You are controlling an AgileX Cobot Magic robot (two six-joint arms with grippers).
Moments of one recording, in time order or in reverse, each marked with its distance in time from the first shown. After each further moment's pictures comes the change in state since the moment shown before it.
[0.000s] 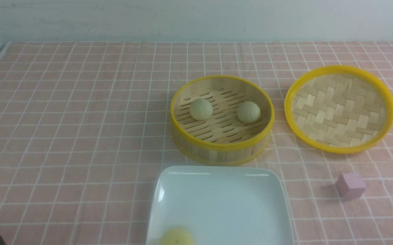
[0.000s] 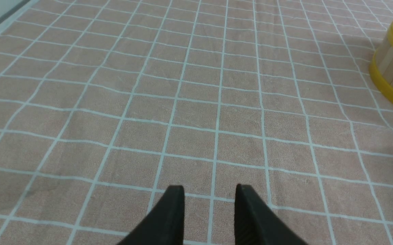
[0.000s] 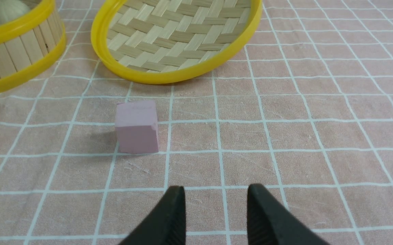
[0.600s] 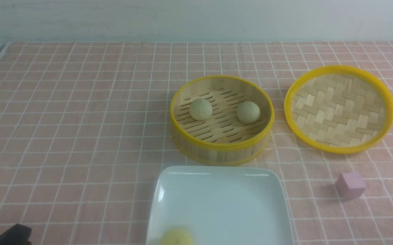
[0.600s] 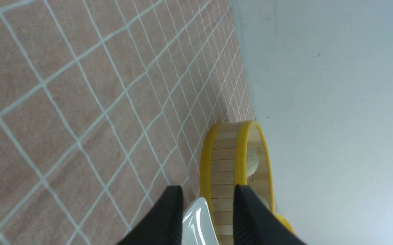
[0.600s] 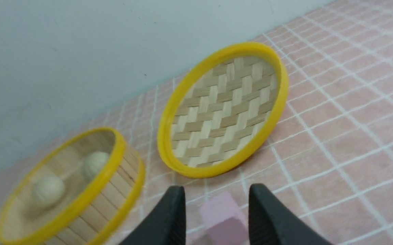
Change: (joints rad) right arm 0.000 0.000 0.016 0.248 -0.240 0.336; left arm 0.000 0.000 0.008 -0.547 -0.078 -0.630
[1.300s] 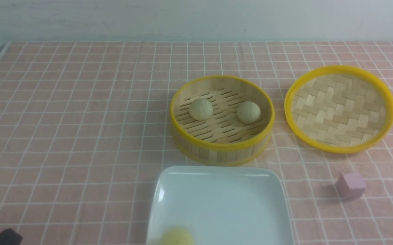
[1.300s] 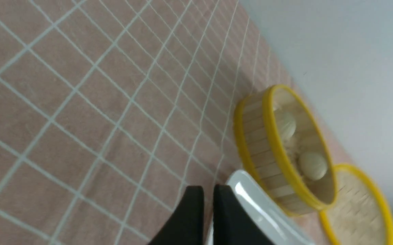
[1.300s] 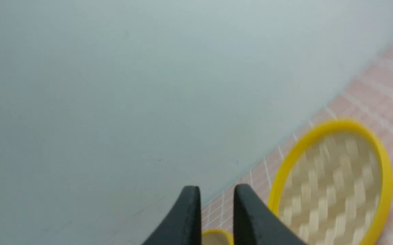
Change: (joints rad) right arm 0.000 0.032 -0.219 0.140 -0.072 0.025; left arm 0.000 0.137 -0.290 0.193 0.347 0.237
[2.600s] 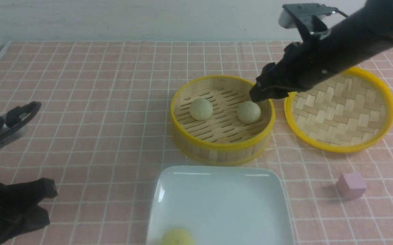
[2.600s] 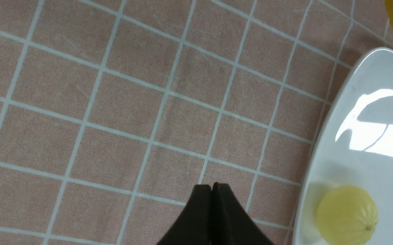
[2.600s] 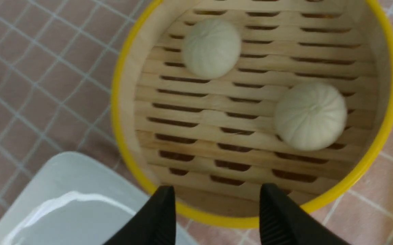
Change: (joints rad) right arm 0.372 1.764 -1.334 0.054 0.708 -0.717; left arm 0.000 0.806 -0.346 -0.044 0.174 0.384
